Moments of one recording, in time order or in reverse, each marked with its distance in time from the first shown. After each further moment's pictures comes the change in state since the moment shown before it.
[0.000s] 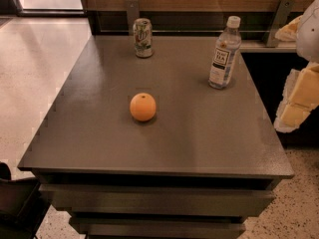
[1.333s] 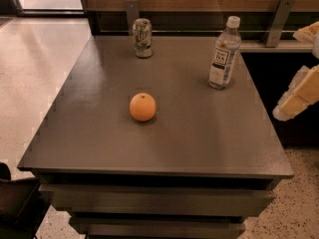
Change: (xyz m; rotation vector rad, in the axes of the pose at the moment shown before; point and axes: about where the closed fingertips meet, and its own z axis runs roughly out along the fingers) arm 0.028 -0.035 0.018 0.077 -0.181 0.173
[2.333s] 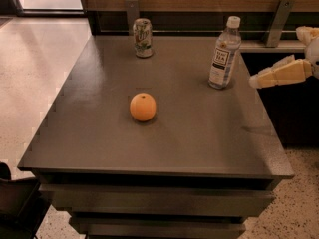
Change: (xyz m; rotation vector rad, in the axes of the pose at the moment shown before) arm -0.004 -0.081 0.046 0.188 -0.524 0.280
